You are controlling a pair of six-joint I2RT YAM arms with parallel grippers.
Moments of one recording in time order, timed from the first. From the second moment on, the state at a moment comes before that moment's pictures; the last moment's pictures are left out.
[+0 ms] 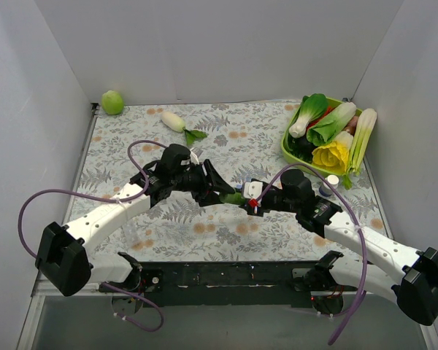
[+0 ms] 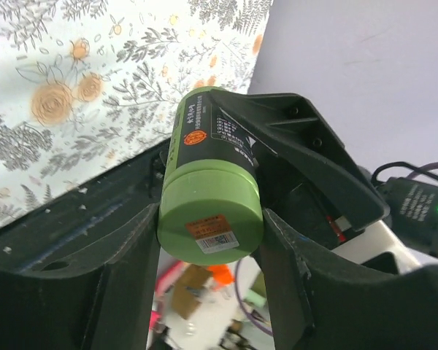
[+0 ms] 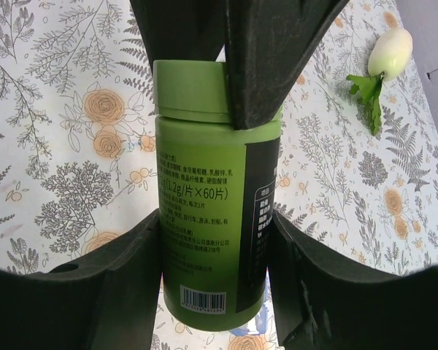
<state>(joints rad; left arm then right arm) -0.65 1.26 0.96 -0.35 0.52 -1.20 0.75 0.98 0.59 -0.02 -0.48 -0.66</state>
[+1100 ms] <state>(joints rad) -0.51 0.82 0.83 -0.19 0.89 0.06 0.75 1.02 0.67 -0.15 -0.79 -0.53</state>
